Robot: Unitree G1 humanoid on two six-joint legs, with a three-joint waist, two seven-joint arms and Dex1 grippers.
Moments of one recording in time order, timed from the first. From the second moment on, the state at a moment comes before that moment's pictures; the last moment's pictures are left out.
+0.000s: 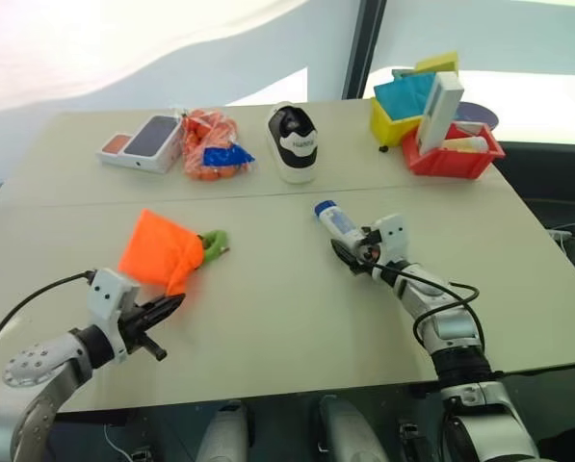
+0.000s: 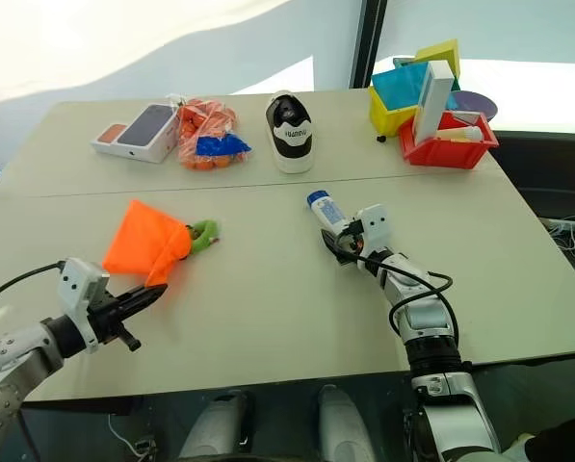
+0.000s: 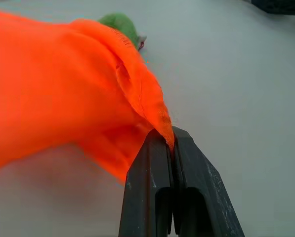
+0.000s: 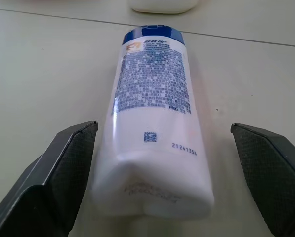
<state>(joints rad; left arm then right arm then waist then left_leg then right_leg) 0.26 0.67 0.36 -0.48 -0.60 0.58 -0.65 -0.43 -0.28 -0.01 0.28 0.21 0.24 0.44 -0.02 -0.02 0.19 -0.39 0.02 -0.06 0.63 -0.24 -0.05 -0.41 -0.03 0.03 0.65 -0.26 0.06</state>
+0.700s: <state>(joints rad) 0.22 0.55 0.33 -0.39 -0.51 0.48 -0.62 -0.30 -0.33 0.12 0.03 0.20 0.22 0.63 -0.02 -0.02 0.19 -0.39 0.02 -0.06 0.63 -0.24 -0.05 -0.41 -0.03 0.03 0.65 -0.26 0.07</state>
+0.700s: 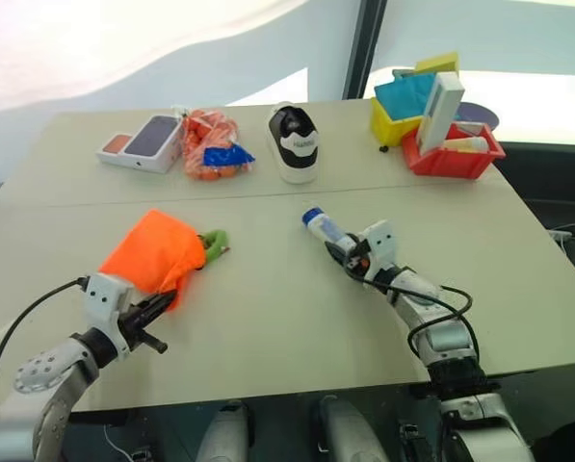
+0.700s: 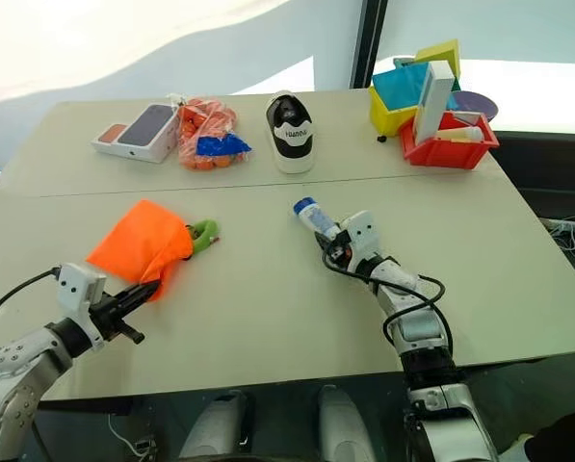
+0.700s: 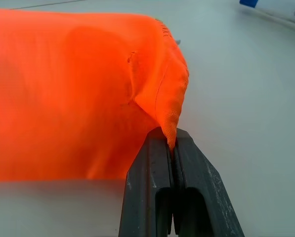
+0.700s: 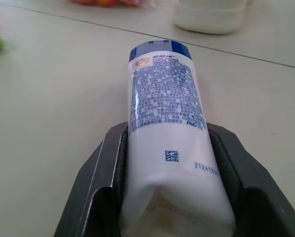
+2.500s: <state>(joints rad) 0.15 0.63 0.23 -0.62 -0.69 0.71 -0.59 -0.59 0.00 0.43 0.12 0.11 0.48 0.67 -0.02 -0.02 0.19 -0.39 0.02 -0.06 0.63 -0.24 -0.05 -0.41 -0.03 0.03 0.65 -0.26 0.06</state>
